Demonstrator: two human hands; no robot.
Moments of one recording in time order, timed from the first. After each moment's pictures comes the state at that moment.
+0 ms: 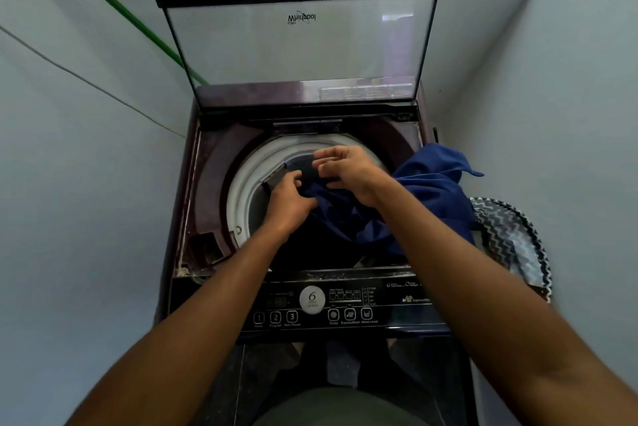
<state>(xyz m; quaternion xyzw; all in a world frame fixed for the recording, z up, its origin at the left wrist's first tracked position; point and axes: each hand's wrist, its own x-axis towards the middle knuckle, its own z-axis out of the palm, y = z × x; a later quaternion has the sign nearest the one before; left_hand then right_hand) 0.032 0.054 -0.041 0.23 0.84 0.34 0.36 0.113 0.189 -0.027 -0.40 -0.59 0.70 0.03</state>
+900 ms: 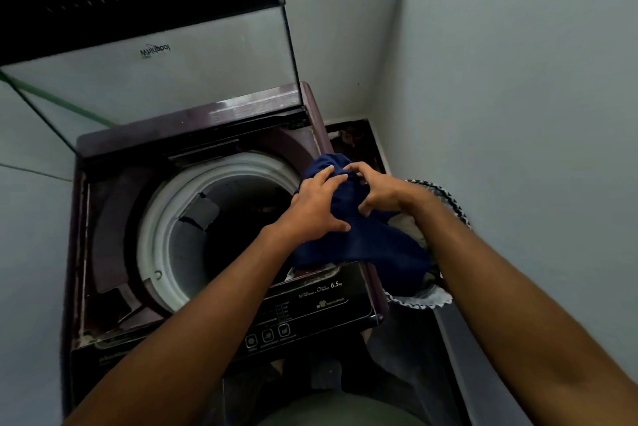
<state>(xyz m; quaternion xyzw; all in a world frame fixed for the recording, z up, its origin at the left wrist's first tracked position) 0.177 0.179 -0.029 0.61 0.72 0.08 0.32 0.330 0.295 -0.035 -0.43 -0.73 0.53 -0.12</state>
